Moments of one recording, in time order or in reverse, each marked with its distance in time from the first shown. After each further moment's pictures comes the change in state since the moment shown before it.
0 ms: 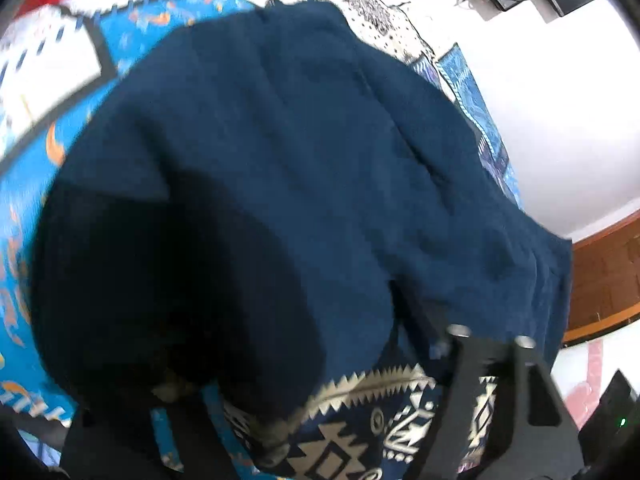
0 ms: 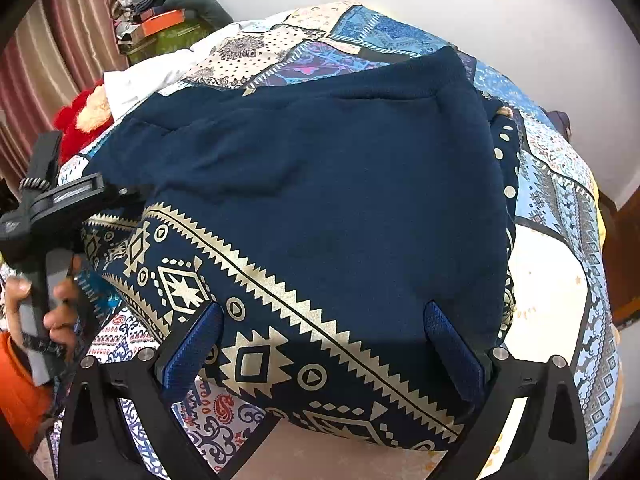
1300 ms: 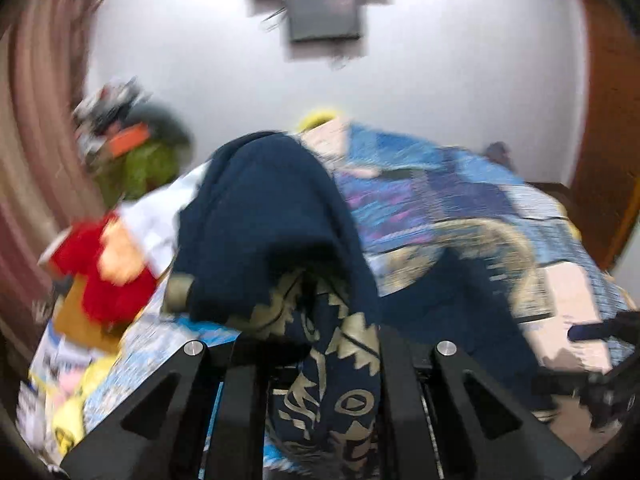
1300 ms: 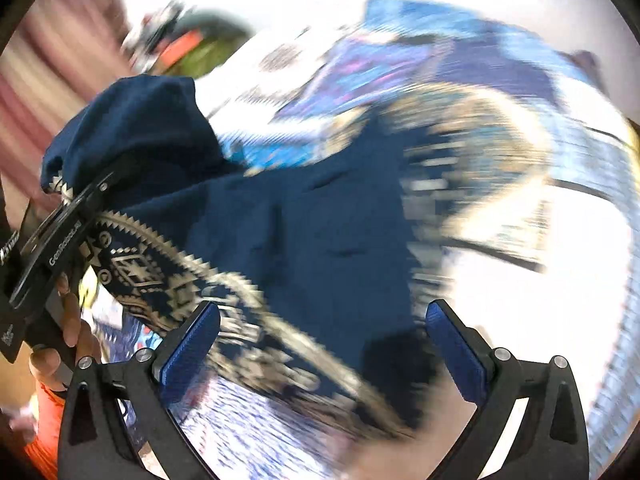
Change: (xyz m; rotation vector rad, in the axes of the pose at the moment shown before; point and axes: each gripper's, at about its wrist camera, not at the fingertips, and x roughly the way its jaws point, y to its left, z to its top) left arm -0.141 -0.149 -0.062 0.757 -0.429 0.243; right arm -0.053 0.005 0.014 0.212 0.039 0.232
